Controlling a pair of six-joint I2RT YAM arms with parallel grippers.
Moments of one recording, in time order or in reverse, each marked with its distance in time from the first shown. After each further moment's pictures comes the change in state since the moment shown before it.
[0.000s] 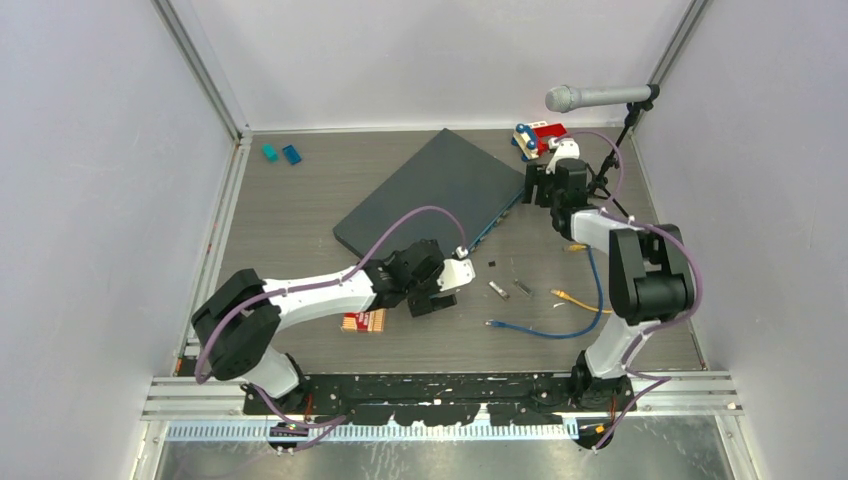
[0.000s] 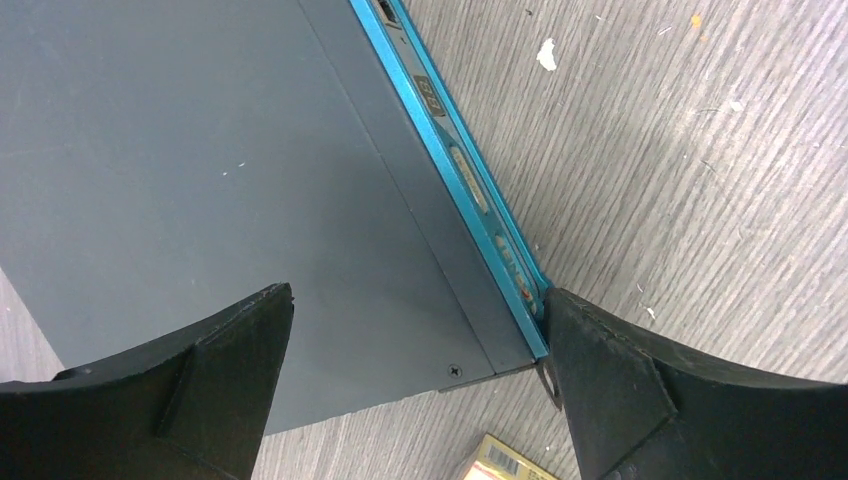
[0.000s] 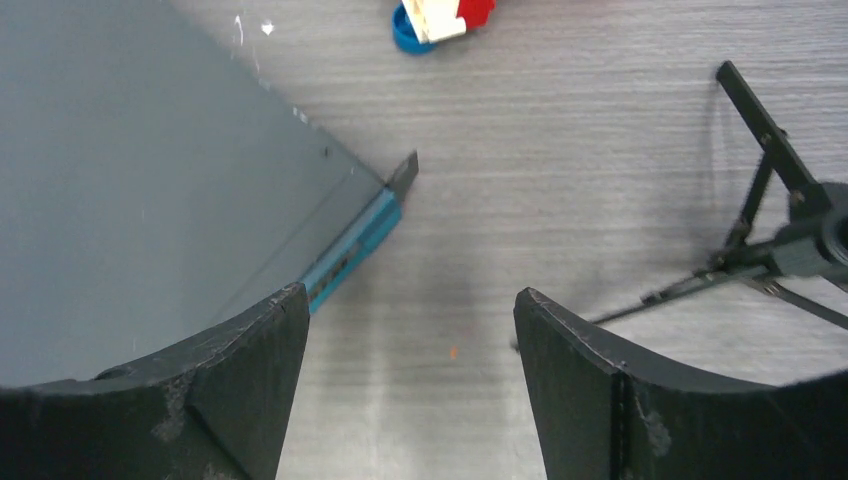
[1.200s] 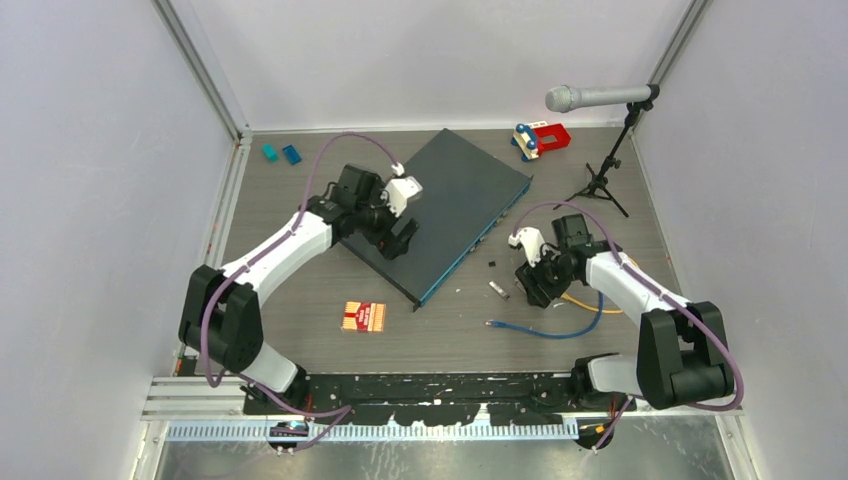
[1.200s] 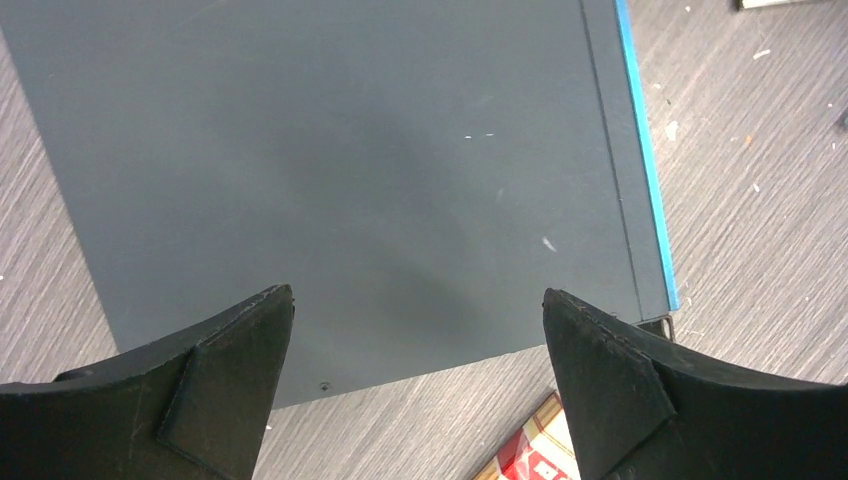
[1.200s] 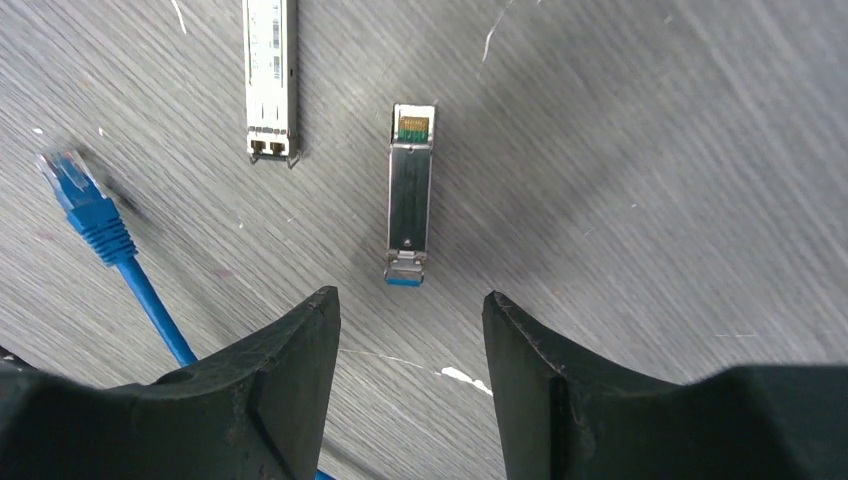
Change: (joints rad) left arm 0.499 0.004 0.269 -0.245 0.502 -0.093; right arm 0.068 -0.408 -0.260 -0.902 -0.368 -0.627
